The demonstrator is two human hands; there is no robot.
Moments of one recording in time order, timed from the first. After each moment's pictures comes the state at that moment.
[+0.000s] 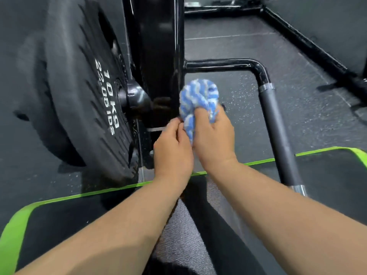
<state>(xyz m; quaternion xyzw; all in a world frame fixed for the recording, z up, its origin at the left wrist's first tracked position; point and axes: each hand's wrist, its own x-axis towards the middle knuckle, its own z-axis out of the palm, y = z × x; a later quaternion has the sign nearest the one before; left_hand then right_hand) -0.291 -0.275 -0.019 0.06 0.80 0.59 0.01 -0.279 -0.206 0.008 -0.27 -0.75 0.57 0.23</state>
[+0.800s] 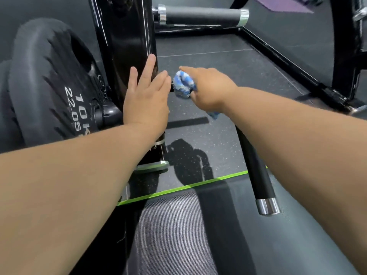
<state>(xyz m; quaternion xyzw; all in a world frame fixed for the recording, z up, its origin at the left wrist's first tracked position) -0.389 -0.249 0.035 0.32 0.93 -0.03 -0.18 -0.363 -0.083 0.071 -0.05 -1.00 0.06 0.00</state>
